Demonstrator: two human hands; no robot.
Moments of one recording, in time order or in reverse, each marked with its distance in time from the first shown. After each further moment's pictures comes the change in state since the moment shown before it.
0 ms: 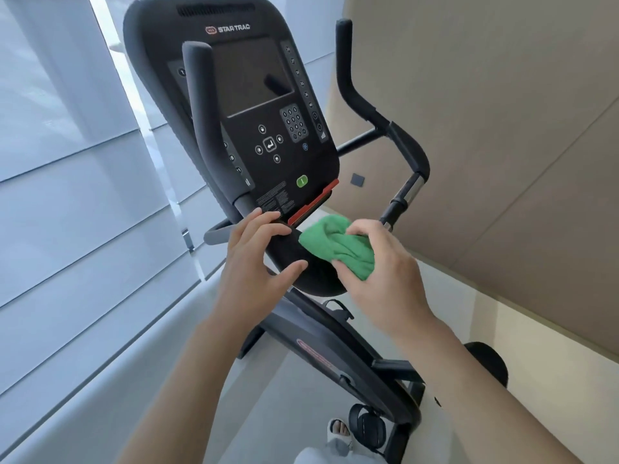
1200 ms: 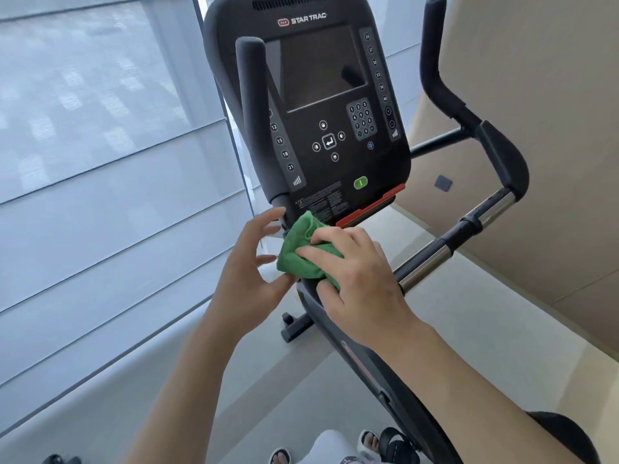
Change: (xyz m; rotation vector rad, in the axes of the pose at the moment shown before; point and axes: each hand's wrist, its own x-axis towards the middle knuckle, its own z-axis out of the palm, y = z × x) left_hand -0.012 0.011 -0.017 -0.140 0.107 -0.176; right_hand 0.042 -0.006 0.045 0.082 -0.331 -0.380
